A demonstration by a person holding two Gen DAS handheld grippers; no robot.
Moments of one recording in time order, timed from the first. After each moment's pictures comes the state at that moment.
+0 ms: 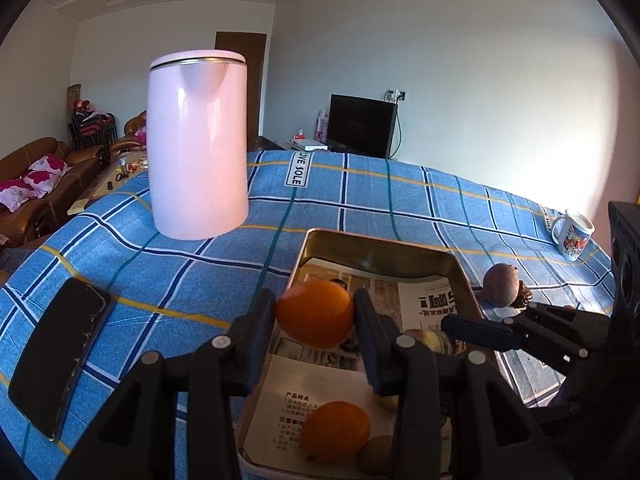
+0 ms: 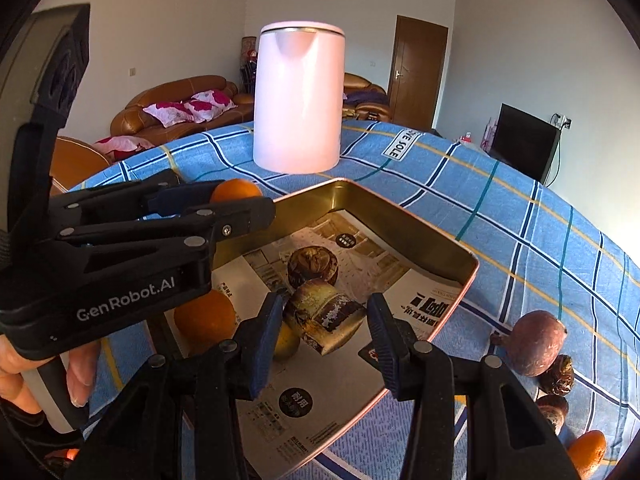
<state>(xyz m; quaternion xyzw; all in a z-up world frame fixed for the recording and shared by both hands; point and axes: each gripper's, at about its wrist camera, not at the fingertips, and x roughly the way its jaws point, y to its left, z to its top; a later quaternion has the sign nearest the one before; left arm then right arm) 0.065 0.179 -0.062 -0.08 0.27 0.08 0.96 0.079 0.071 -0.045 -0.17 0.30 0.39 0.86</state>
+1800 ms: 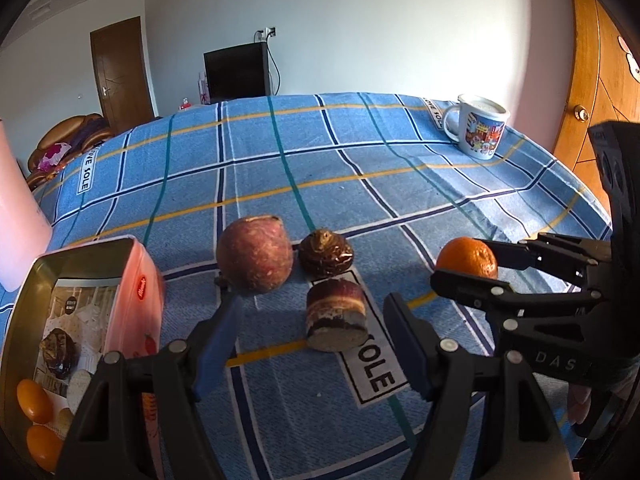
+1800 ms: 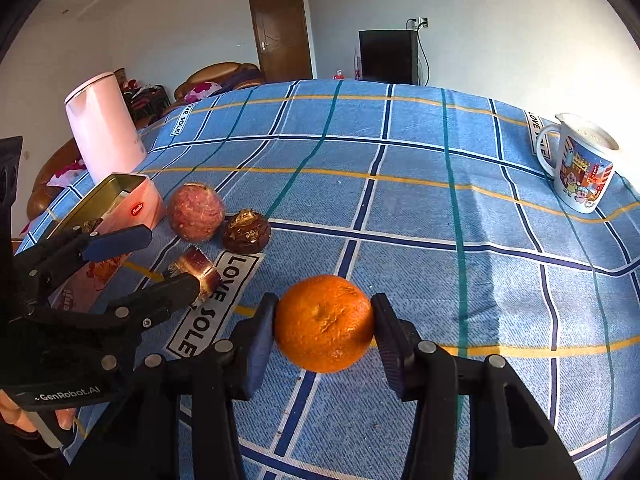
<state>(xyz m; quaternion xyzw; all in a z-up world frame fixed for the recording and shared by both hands) 0.145 -0.031 -0.082 0.02 0.37 -0.09 0.92 0.138 -0.174 -0.059 -0.04 0.39 0.21 0.89</state>
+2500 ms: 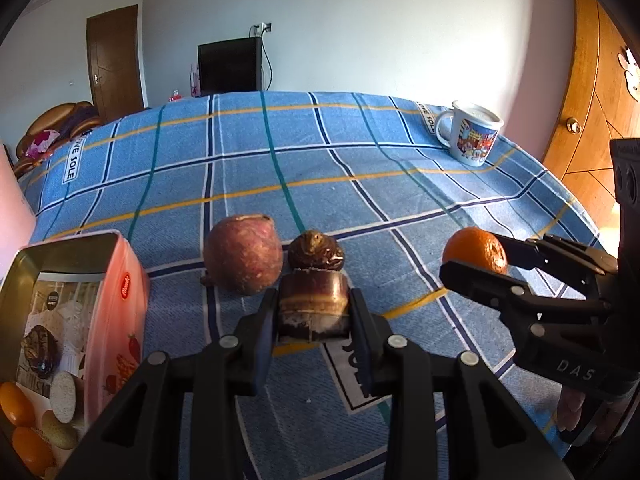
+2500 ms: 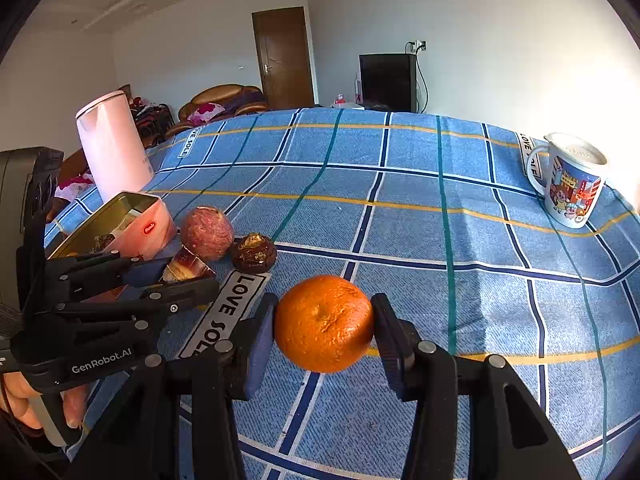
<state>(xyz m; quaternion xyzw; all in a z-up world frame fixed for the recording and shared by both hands) 0.147 -0.026 -0.081 0.00 0.37 -0.10 0.92 0.124 -0.177 -0.046 -0.03 0.34 0.22 0.91</state>
